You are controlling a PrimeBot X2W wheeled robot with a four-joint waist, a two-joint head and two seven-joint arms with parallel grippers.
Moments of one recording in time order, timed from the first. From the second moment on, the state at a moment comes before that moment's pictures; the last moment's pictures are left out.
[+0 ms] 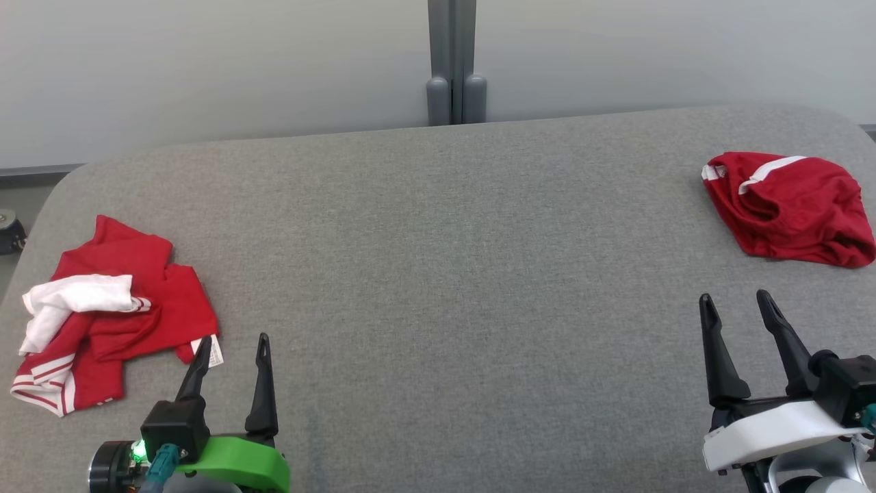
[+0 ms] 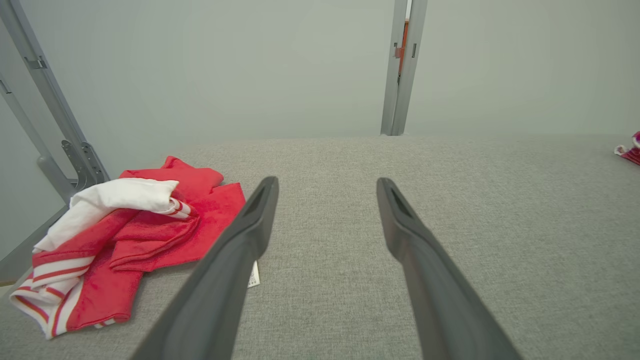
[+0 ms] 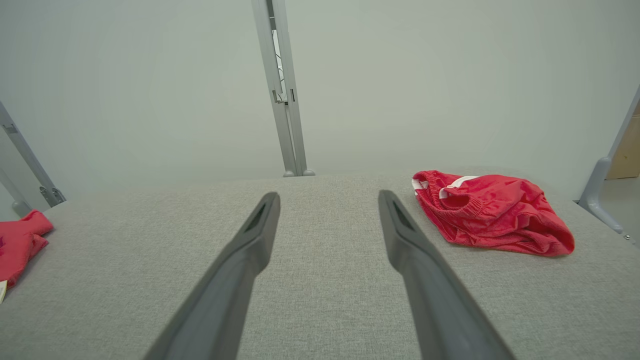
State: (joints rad) left arm -0.03 0.19 -0.23 0.21 -0.29 0.10 -0.26; right arm 0.12 -0.06 -0.06 -0.16 0.16 0.13 -0.05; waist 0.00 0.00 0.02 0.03
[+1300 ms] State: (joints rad) left arm -0.31 0.07 -0.03 0.24 -0.26 0.02 -0.26; right arm -0.10 -0.21 0.05 -0.32 0.16 0.13 0.07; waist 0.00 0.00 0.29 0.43
